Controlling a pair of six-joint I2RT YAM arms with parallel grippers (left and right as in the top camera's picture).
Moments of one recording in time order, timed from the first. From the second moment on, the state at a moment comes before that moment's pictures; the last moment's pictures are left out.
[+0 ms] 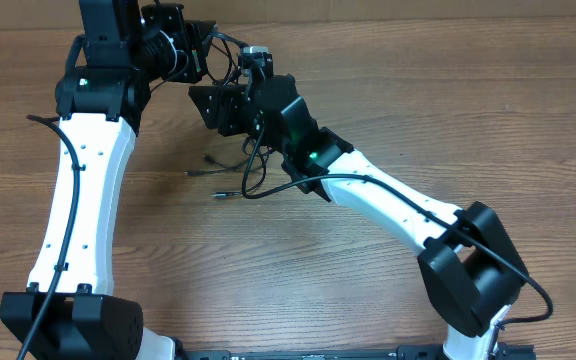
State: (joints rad) left arm -0.06 1.68 1.72 -0.57 0.45 -1.76; right arm 0.73 1.94 1.45 0.25 -0.14 0.72
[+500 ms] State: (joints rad) left arm -0.06 1.68 1.72 -0.73 0.37 -1.69; right arm 0.73 1.96 1.46 -0.21 -0.22 0.68
